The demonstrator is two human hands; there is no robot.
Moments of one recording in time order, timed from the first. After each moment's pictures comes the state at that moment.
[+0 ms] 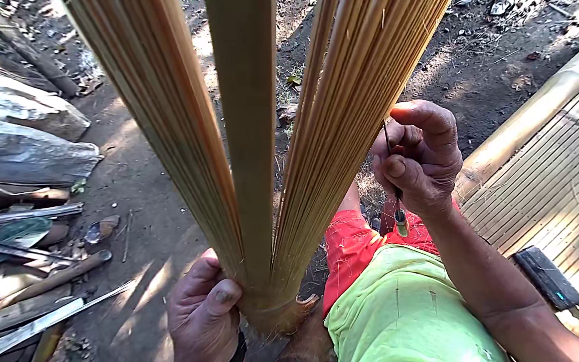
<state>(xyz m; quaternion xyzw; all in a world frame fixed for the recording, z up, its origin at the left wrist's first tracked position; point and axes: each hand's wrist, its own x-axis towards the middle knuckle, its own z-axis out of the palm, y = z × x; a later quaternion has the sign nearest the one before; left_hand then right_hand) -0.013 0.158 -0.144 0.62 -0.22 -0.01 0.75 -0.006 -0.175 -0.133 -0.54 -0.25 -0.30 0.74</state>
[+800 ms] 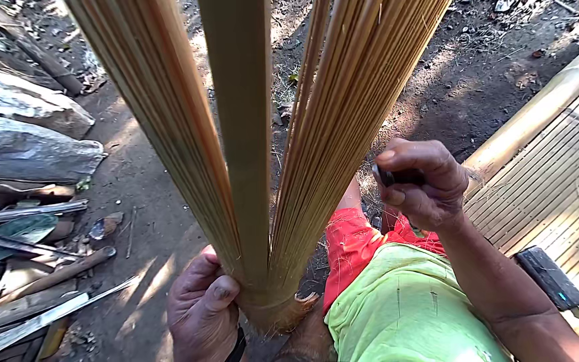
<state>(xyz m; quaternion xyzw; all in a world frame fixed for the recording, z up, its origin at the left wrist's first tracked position) -0.012 0.161 -0.144 0.62 -0.22 -0.01 0.75 -0.015 -0.181 -0.134 -0.61 -0.31 -0.30 0.66</state>
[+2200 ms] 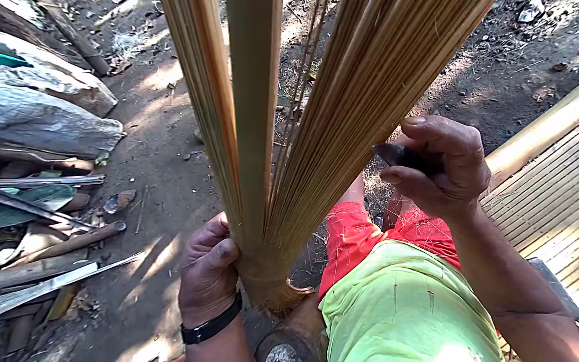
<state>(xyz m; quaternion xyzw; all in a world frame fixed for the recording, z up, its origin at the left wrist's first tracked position) -0.001 0.170 -0.149 0.58 -0.21 -0.08 0.78 -0.019 -0.195 -0.123 -0.71 -0.30 -0.39 0.50</state>
